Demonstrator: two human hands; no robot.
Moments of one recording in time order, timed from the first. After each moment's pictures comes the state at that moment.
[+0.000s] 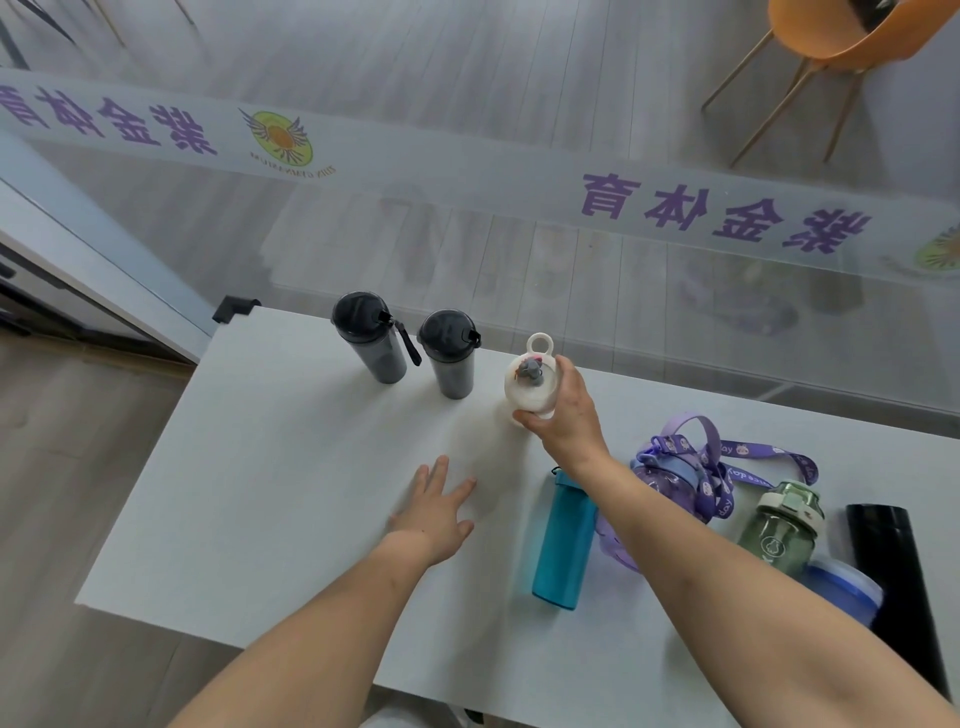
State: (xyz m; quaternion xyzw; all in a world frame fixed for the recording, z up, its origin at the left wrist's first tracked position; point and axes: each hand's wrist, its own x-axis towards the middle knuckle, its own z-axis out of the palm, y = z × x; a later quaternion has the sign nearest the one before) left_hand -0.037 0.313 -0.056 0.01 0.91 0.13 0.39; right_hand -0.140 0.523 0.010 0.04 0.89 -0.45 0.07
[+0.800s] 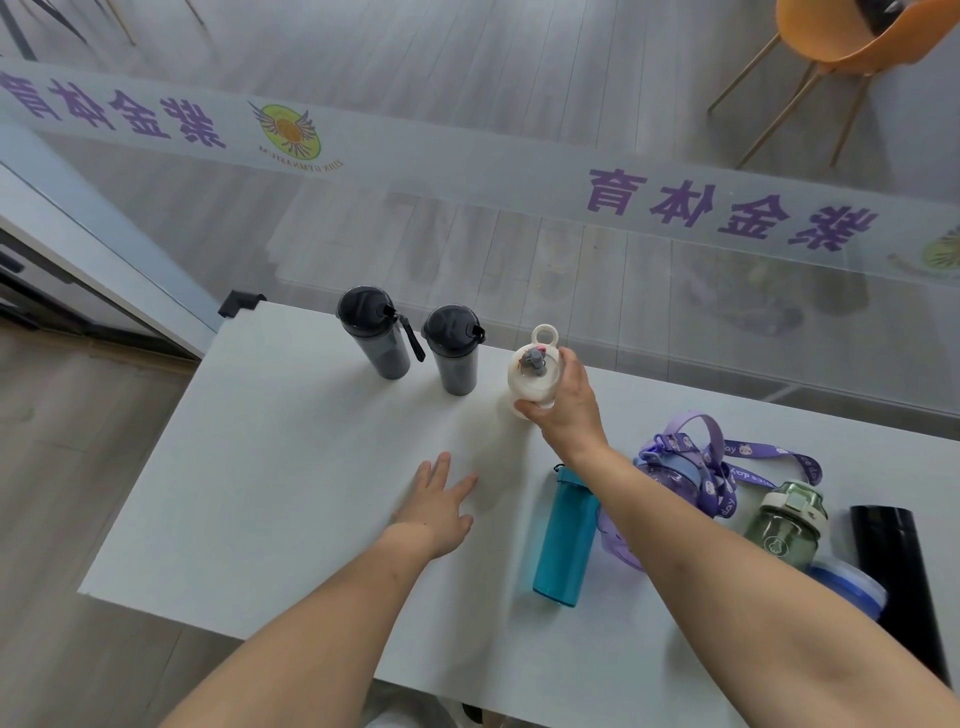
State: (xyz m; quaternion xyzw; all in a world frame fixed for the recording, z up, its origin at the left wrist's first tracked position) left_hand -0.036 0.315 -0.047 0.01 0.91 0.13 0.38; right_hand -0.146 0.518 0.012 0.05 0.89 -0.45 0.06
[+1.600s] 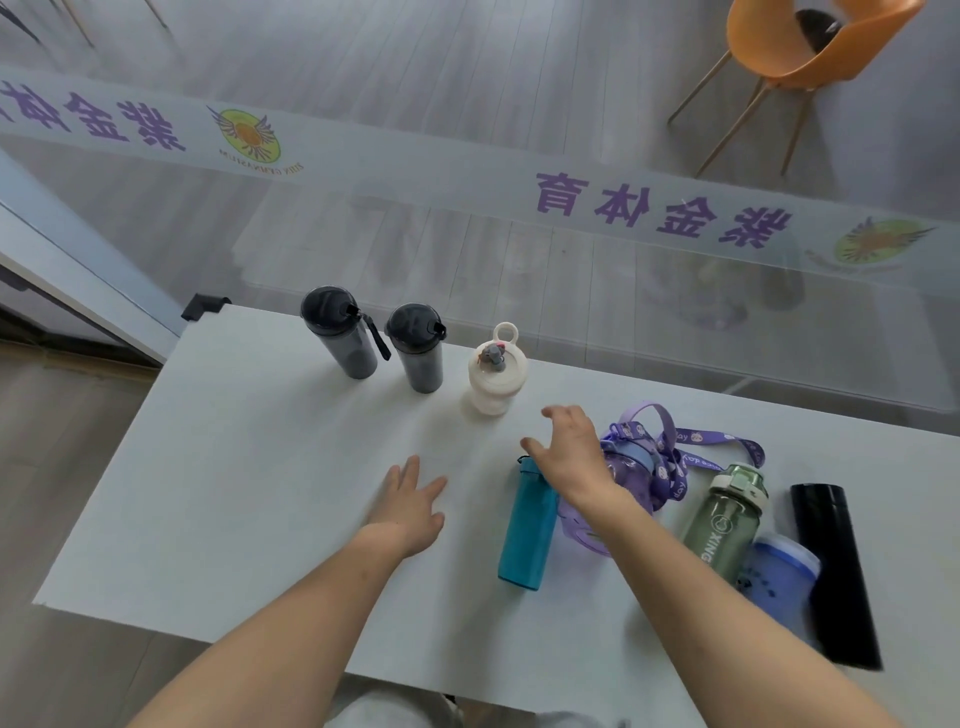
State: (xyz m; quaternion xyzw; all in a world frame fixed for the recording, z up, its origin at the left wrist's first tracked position) left_hand -0.029 0.329 -0.030 0.01 0.91 0.10 0.40; right_hand -0.089 0.567 0.028 0.08 0.94 -0.29 0.18
